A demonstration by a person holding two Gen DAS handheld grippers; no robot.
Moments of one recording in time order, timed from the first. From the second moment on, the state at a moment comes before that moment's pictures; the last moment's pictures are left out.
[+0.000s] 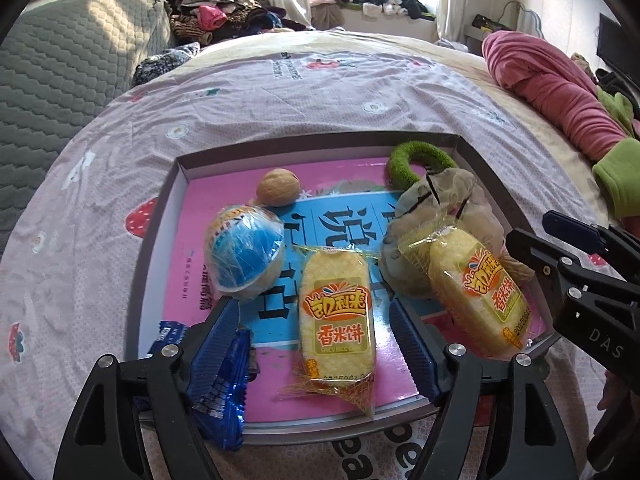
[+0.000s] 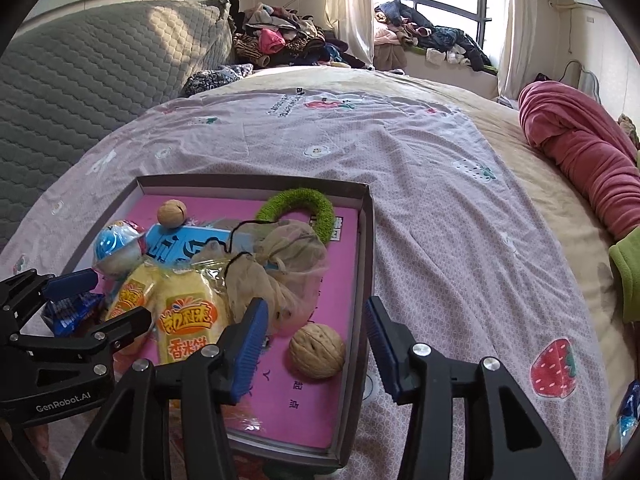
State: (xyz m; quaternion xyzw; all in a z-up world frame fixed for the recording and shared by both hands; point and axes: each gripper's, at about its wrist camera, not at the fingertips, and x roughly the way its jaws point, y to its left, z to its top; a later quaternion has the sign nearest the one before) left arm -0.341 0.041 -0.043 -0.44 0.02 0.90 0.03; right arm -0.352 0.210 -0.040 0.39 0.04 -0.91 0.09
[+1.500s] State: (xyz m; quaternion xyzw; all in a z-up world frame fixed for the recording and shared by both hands) left arm -0.222 -0.003 0.079 -0.34 -0.01 0.94 -0.02; right arm -0.221 0.192 0.101 0.25 0.01 -0.96 0.09
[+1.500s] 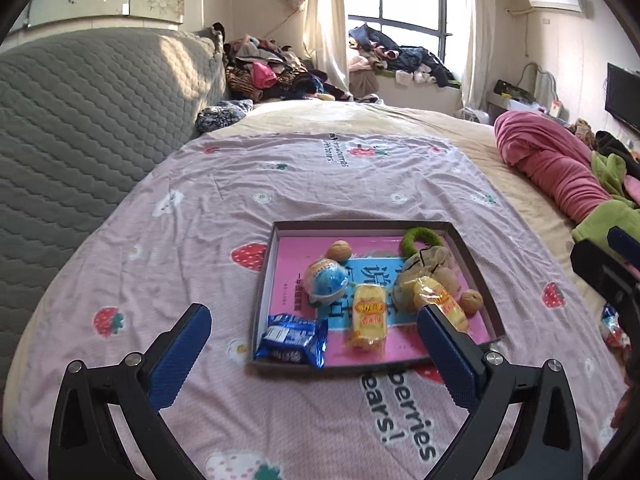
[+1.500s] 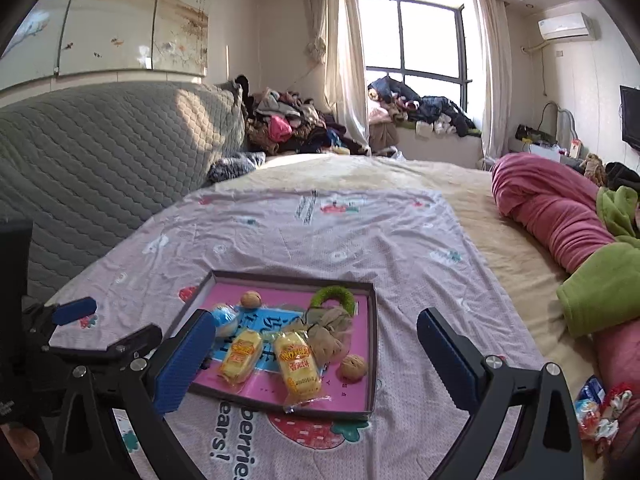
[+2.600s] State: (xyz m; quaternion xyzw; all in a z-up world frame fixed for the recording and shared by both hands) left arm -0.088 -0.009 0.153 -0.28 0.01 0.96 -0.05; right arm -0.094 0.193 0.155 0.23 0.03 -0.97 0.09
